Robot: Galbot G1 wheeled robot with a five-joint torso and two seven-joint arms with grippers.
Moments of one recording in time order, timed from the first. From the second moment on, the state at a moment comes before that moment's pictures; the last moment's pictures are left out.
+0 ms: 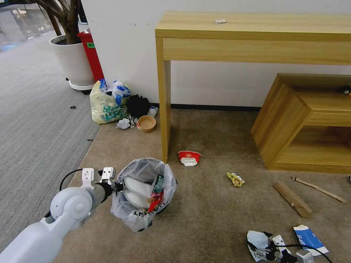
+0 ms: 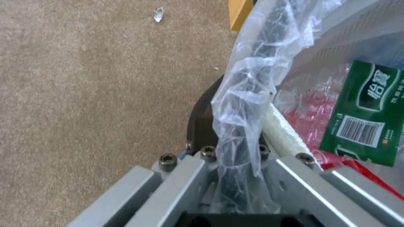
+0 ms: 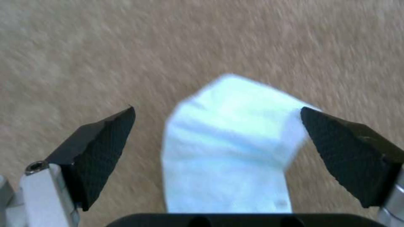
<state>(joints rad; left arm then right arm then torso) 1.19 -0.80 -0.33 -2.01 -1.19 0.74 -0.43 -1.69 1.00 0.63 1.48 0.35 0.01 -0.45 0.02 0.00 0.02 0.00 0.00</state>
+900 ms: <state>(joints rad) 1.19 -0.78 -0.32 -2.03 -1.21 0.74 -0.45 -1.61 1.06 0.60 1.34 0.34 0.04 -0.40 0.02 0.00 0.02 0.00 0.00</state>
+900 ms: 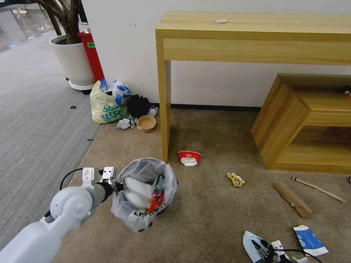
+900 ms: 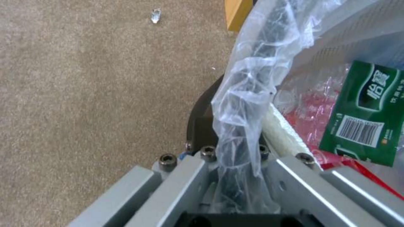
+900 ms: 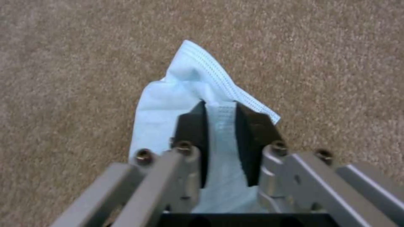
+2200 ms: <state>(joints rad) 1.18 -0.77 -0.28 -2.04 -1.25 0.74 -0.48 -0.97 0.93 0.12 2.07 0.71 -0.38 -0.28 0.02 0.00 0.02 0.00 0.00</state>
